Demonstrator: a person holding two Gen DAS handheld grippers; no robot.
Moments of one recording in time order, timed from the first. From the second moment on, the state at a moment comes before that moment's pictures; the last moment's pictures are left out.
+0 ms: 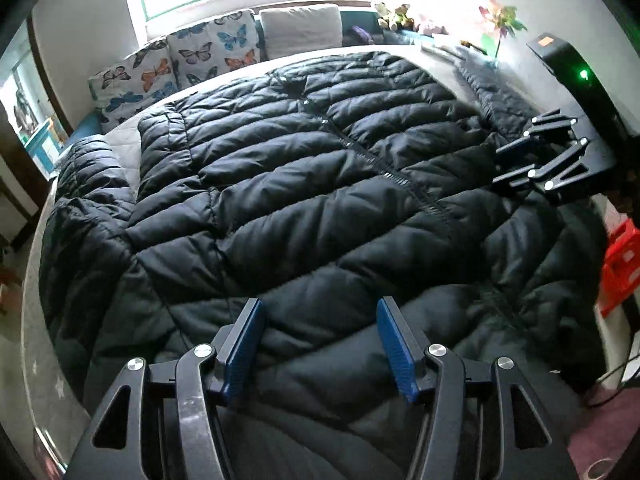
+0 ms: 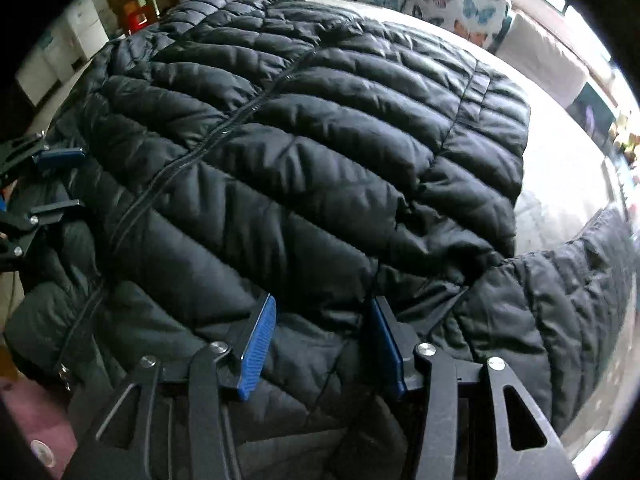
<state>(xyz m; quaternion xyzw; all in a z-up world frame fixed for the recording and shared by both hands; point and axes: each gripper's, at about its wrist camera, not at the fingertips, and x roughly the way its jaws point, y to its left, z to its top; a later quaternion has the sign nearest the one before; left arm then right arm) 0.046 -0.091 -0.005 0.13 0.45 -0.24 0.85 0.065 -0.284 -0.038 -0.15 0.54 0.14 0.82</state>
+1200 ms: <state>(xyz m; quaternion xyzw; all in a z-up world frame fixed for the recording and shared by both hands) 0.113 0.087 0.059 -0.07 0.41 -0.08 0.91 0.042 -0.213 -0.046 -0.09 0.50 0.27 0.82</state>
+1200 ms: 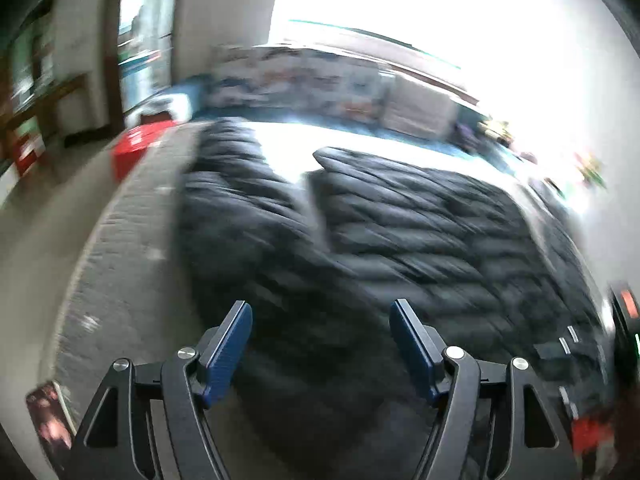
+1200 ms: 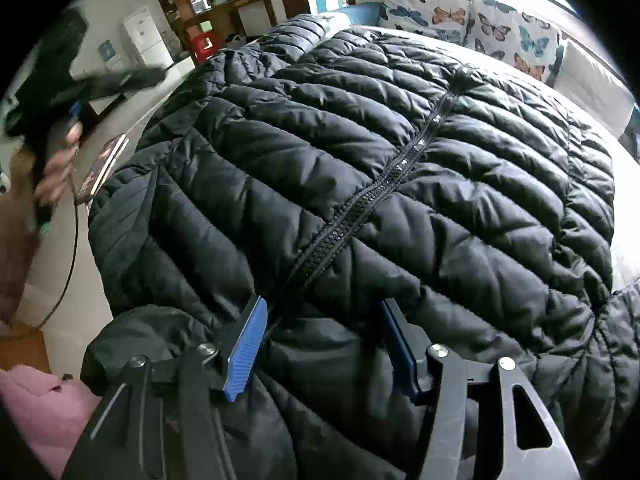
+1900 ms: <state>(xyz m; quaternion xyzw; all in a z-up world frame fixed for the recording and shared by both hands) 0.328 0.261 -0.037 -0.37 0.46 -0.06 0.81 0.048 -0.210 -0.051 -0.08 0.51 0.28 0.81</state>
